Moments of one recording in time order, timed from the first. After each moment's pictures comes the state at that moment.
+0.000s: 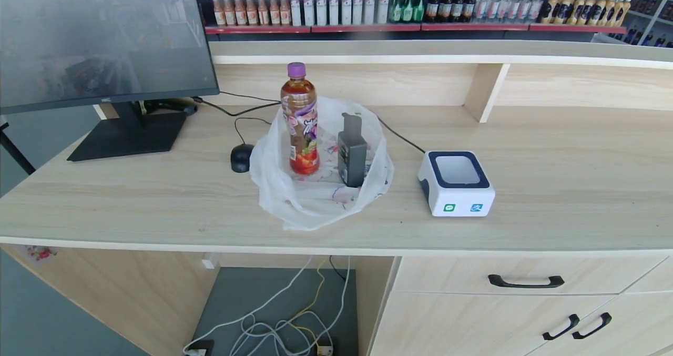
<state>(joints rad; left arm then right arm) 0.00 0.00 0.00 0.00 0.00 0.00 0.00 0.00 0.00 0.00 -0.03 0.00</state>
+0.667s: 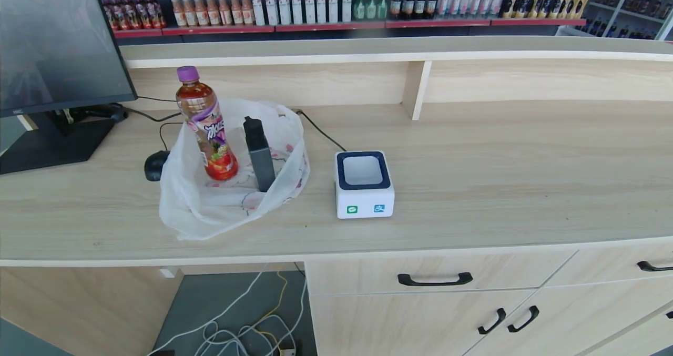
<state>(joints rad) 0.00 0.00 0.00 0.00 0.00 0.00 0.00 0.00 0.00 0.00 -0.03 0.00</state>
